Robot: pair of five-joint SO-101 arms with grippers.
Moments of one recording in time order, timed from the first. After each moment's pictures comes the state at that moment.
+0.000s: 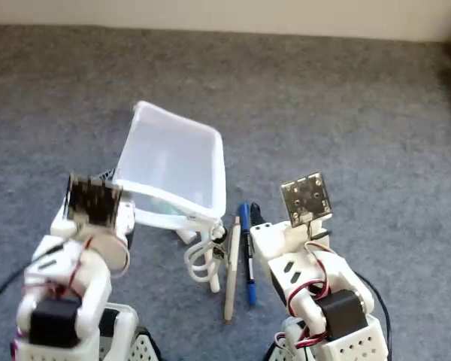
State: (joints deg) left arm -0.9 -82.8 54.3 64.2 -4.0; right arm -23.1 -88.5 69.2 57.6 1.8
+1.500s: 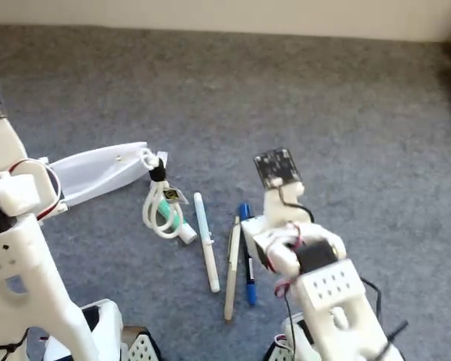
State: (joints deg) left arm -28.4 -38.5 8.3 99.8 7.9; right arm -22.9 -51.5 62.2 54.3 1.8
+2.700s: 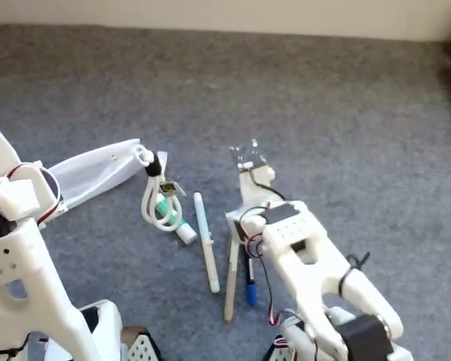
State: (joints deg) left arm -28.9 -39.3 10.9 100.0 13.9; right arm -25.3 -20.7 56.3 38.4 1.8
